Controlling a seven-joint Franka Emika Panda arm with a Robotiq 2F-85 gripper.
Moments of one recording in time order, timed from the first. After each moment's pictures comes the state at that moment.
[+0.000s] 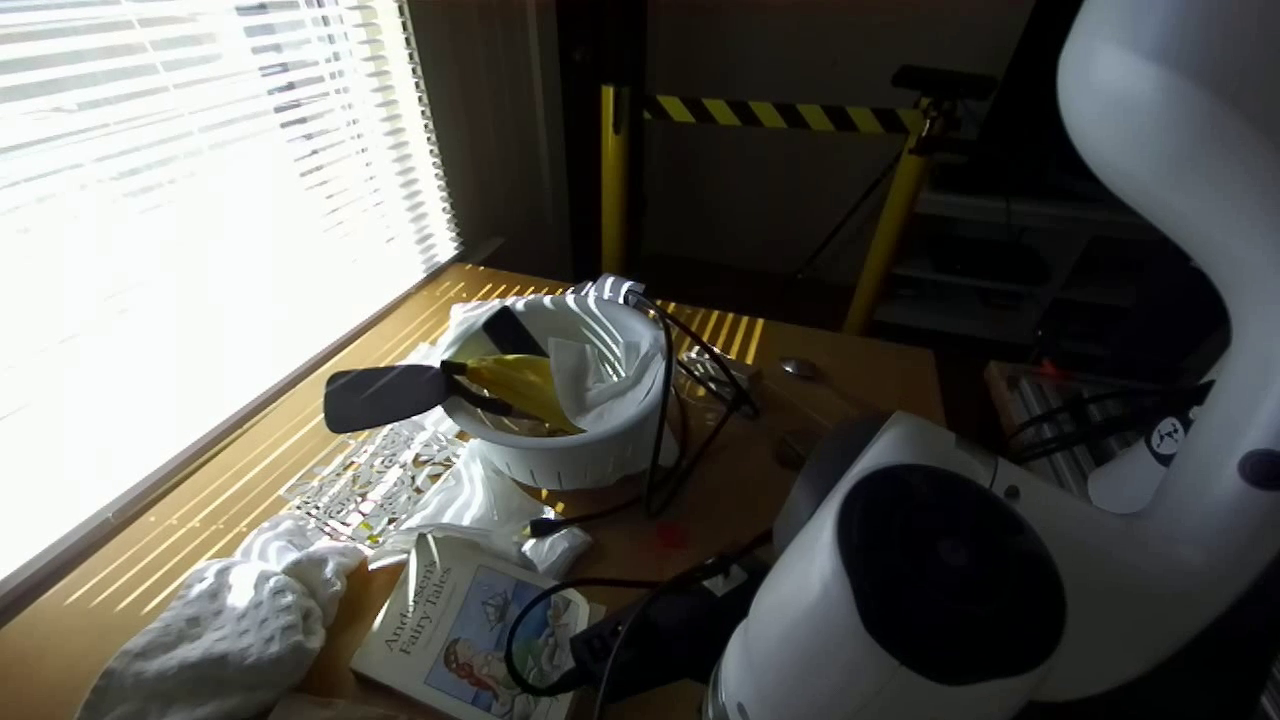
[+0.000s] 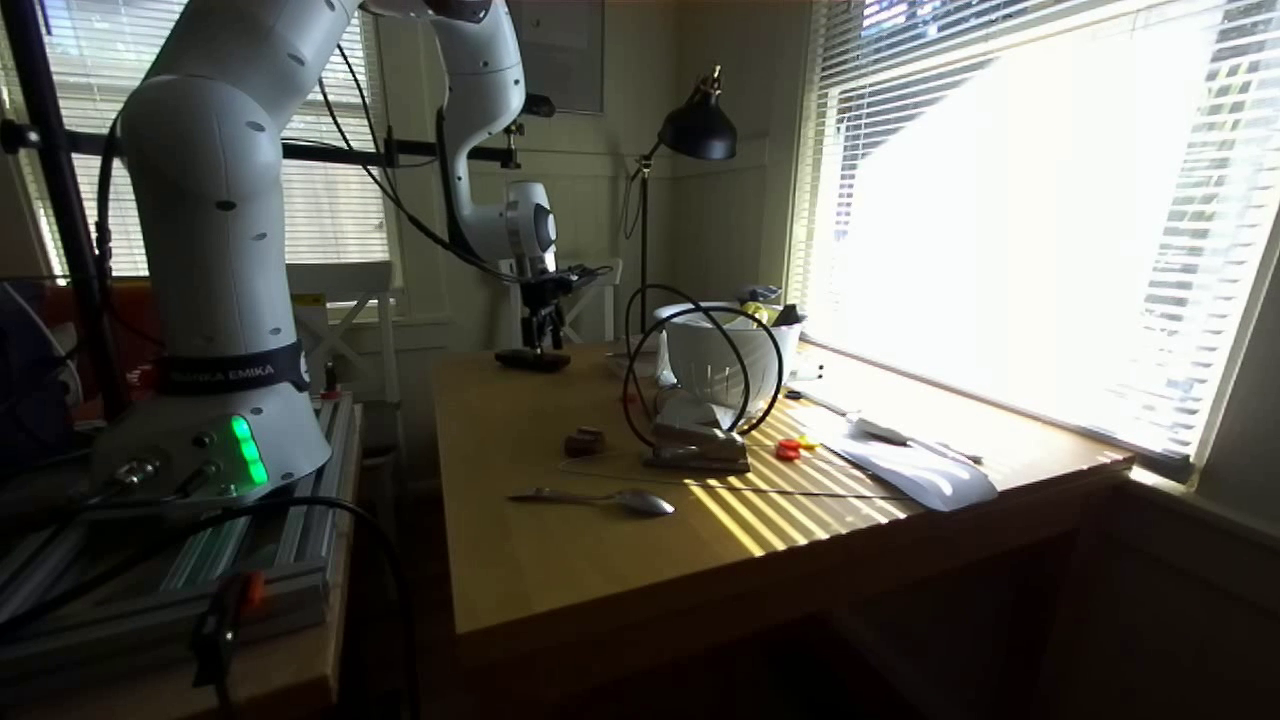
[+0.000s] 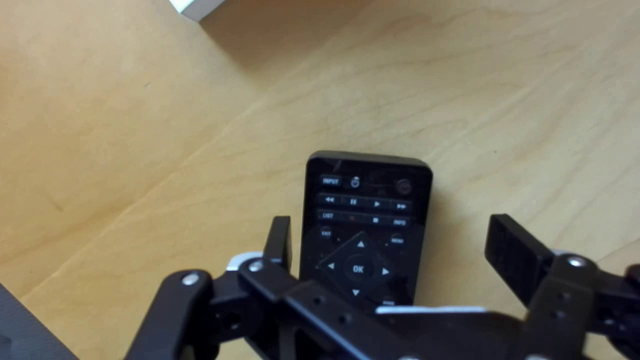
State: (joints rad) arm 0.35 0.56 0.31 -2.16 -0.63 2.76 -1.24
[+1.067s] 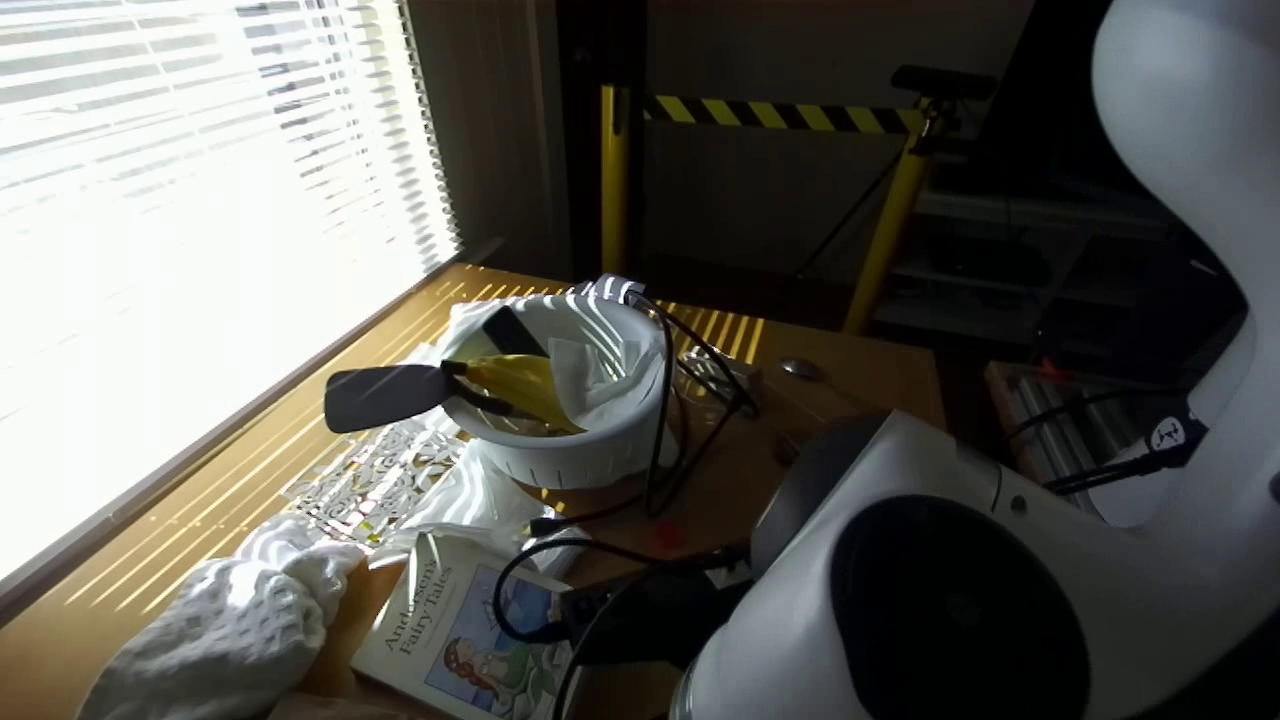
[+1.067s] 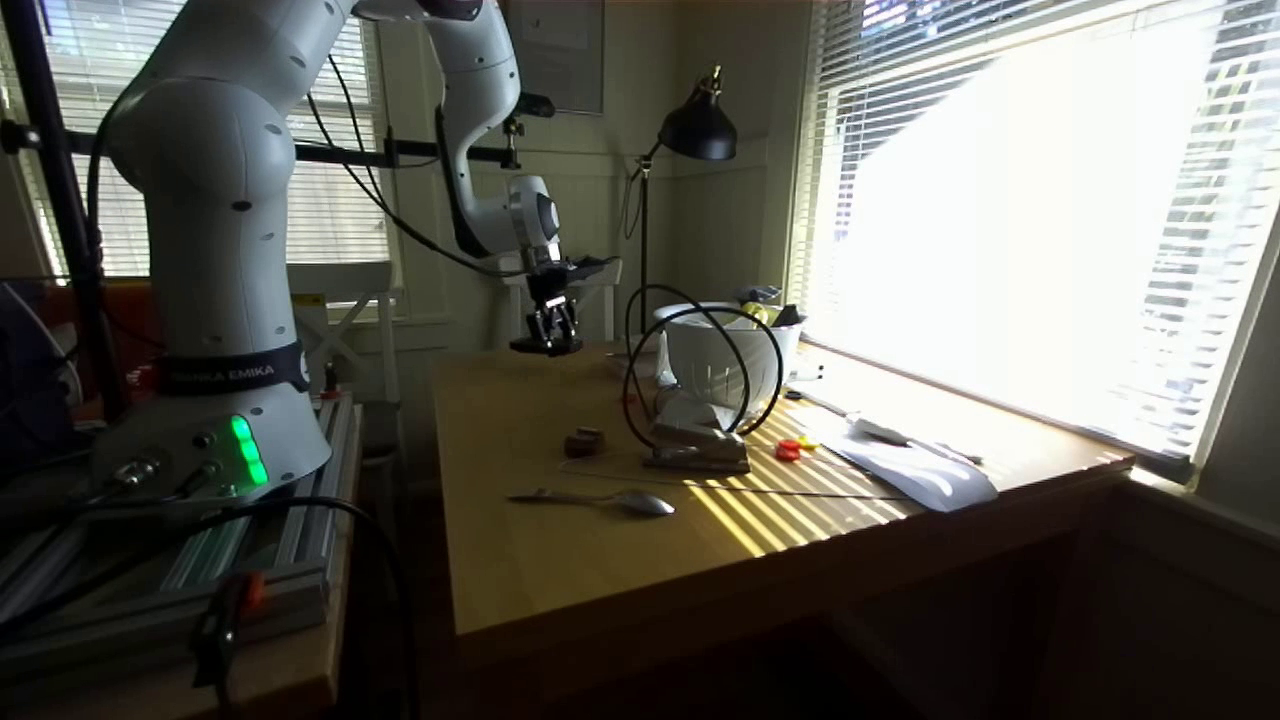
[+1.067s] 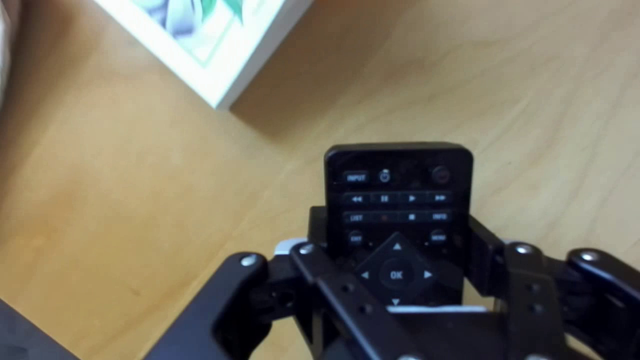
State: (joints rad) arm 0.46 0.54 0.21 -2.09 -0.65 2.67 -0.98
